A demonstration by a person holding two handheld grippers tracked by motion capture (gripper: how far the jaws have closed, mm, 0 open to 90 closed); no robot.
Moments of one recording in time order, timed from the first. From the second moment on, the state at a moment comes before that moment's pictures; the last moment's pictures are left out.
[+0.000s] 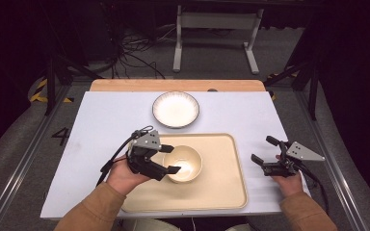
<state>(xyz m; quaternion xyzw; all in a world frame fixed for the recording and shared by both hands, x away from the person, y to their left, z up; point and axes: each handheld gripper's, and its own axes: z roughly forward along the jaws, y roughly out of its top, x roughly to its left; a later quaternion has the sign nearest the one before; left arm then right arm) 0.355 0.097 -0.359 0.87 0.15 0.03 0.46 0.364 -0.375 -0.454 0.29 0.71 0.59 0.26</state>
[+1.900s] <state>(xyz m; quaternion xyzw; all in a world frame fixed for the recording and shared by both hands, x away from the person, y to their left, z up) 0.327 0.206 -0.420 0.76 0.27 0.14 0.58 0.364 -0.376 -0.454 0.29 0.71 0.59 0.26</state>
